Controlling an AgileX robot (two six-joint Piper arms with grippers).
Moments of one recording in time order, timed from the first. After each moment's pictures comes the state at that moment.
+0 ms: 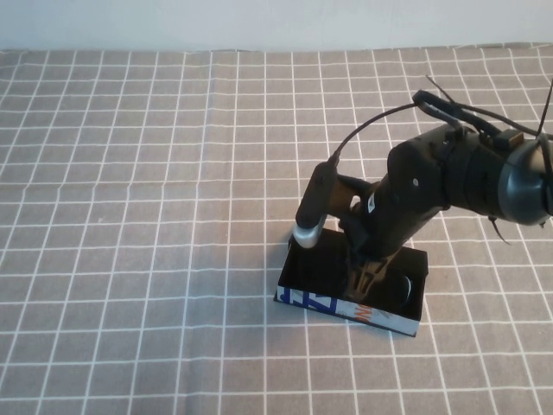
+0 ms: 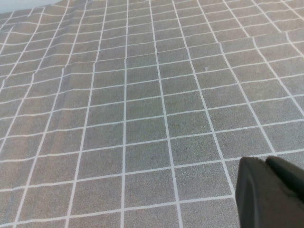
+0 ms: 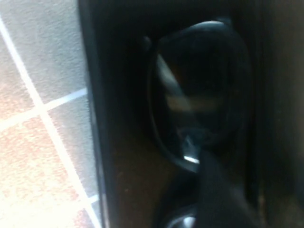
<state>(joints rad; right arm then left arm) 0.58 1.92 -1.35 0.05 0.69 -0.66 -0.06 -0.02 0.02 0.04 0.37 0.08</state>
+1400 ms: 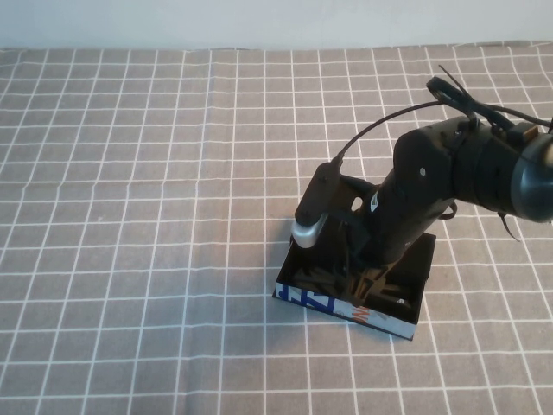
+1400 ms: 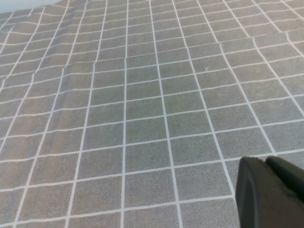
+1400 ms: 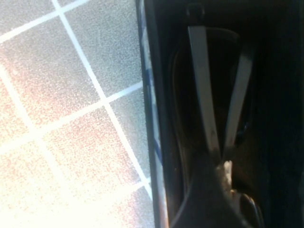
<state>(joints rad) 0.58 1.88 -1.34 0.15 0.78 -0.66 -0.06 -0.02 0.02 0.04 0.37 0.08</state>
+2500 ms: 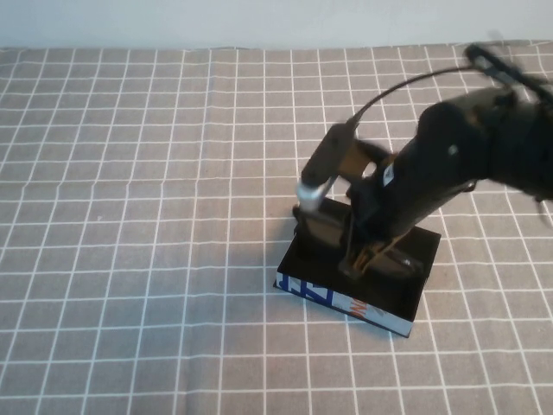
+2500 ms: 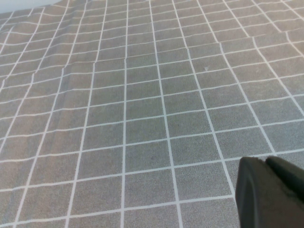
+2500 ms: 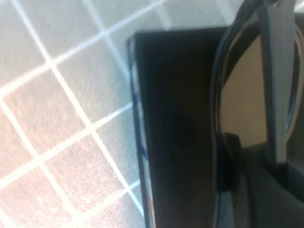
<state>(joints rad) 0.58 1.77 -1.34 0.12 0.77 -0.54 -0.06 -0.02 0.02 0.04 0.37 0.08</state>
